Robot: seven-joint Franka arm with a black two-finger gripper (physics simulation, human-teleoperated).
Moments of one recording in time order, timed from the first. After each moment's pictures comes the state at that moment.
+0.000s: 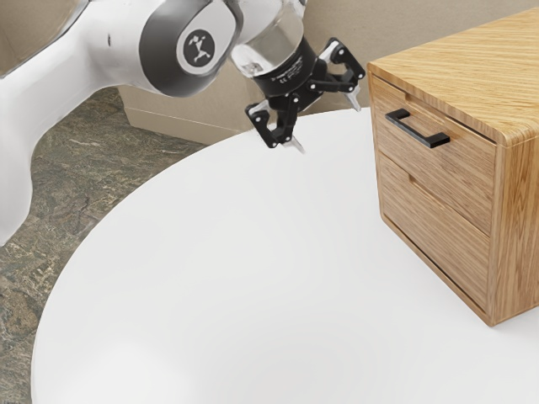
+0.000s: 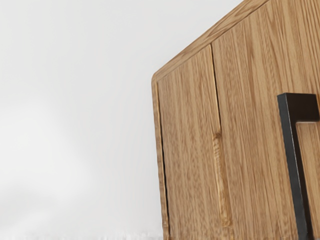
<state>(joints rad) -0.63 0.19 0.53 -1.23 -0.12 1.87 -1.11</state>
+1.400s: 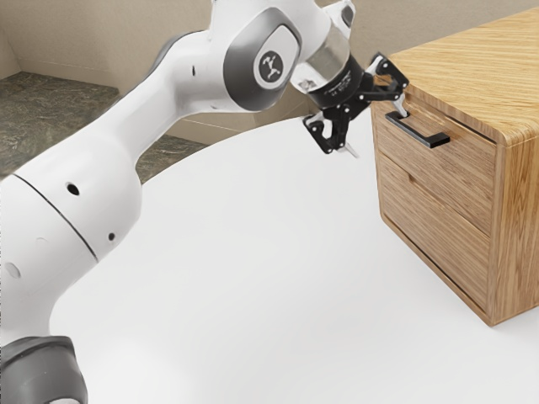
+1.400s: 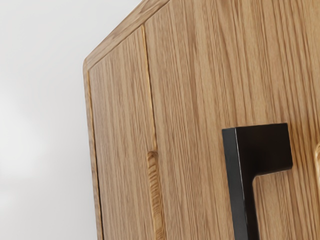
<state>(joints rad) -0.36 0.51 0.37 -0.93 -0.36 1.91 -0.99</state>
